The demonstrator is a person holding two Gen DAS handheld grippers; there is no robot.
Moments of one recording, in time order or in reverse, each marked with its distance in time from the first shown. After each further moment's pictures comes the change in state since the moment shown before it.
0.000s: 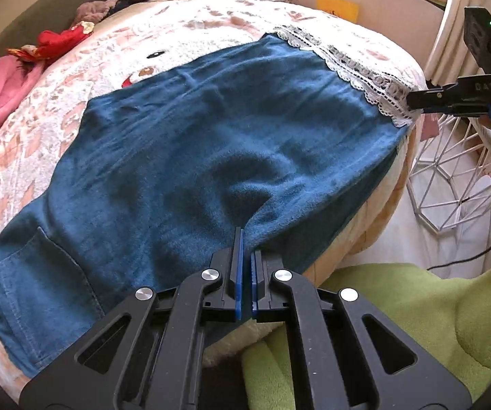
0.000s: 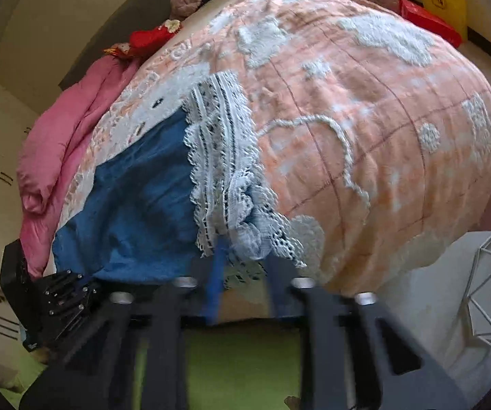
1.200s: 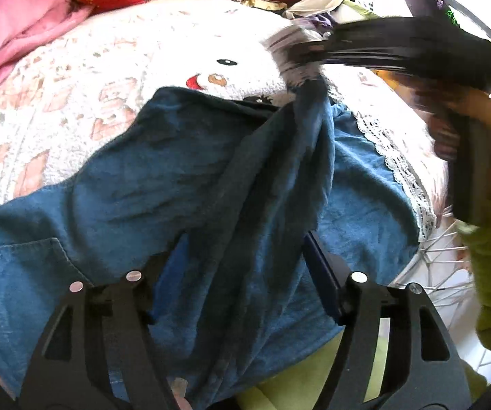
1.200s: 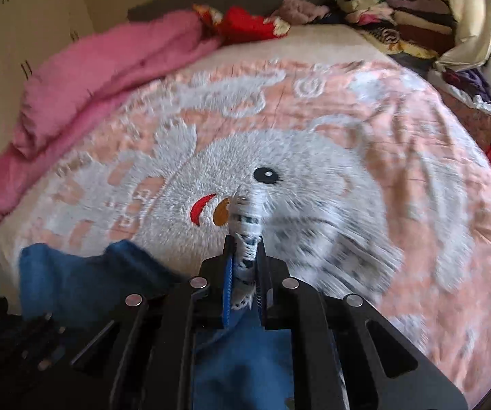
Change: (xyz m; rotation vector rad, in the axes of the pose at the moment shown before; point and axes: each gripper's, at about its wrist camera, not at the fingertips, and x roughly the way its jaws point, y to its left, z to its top) left arm 0.006 0.065 0.027 -0.342 -0.093 -0.061; right arm 0.112 0.184 0.143 -0.519 -0.067 -0.050
